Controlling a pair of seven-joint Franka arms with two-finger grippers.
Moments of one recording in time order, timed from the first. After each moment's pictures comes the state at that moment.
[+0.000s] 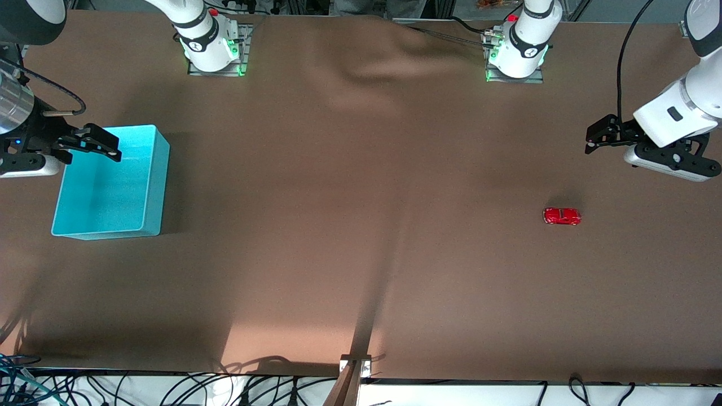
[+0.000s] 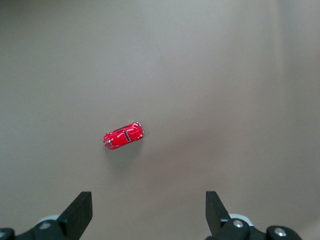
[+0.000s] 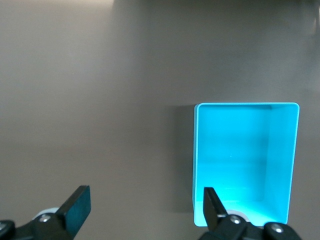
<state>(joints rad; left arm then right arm) 0.02 0.05 -0.04 -1.70 -0.01 1.67 0.42 0.32 0.10 -0.29 -1.54 0.03 1.63 -0.03</state>
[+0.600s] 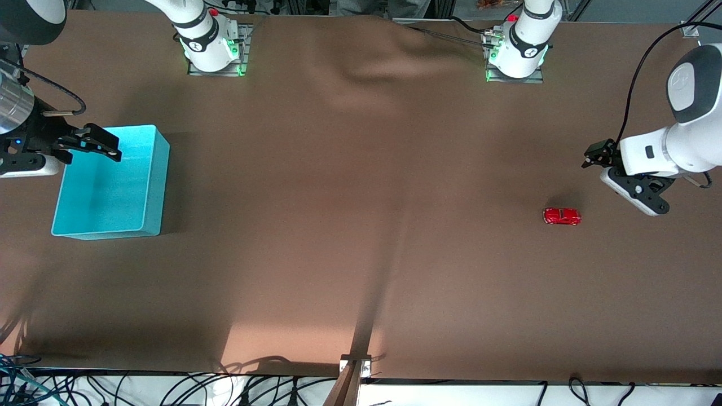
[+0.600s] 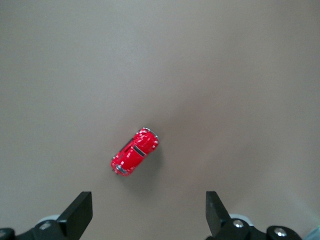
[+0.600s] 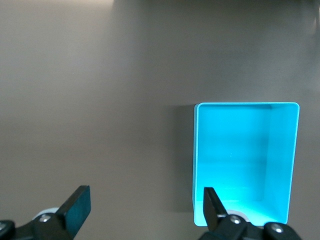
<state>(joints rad) 0.11 0.21 -0.03 -1.84 -0.01 1.92 0.94 0.32 0.10 -0.29 -1.54 0.03 1.63 -0.03</state>
